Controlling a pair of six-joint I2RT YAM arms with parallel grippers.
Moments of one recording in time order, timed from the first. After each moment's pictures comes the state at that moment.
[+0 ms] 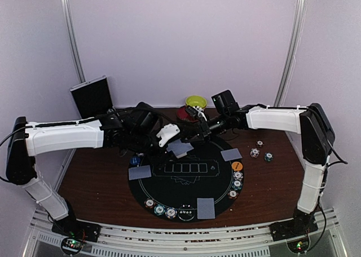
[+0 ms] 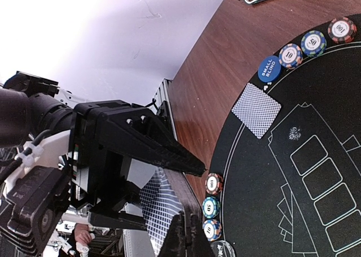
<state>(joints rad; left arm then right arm) -0.94 1.58 1.23 -0.46 0.09 0.19 0.62 1.92 1.44 -0.21 -1.08 0.45</state>
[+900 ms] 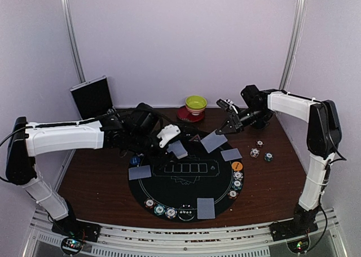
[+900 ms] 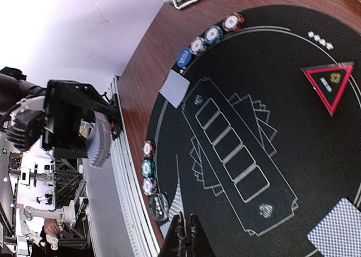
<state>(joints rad) -0.95 1.58 1.22 -0.45 0.09 0.19 0.33 1.92 1.58 -0.83 -1.04 -0.13</state>
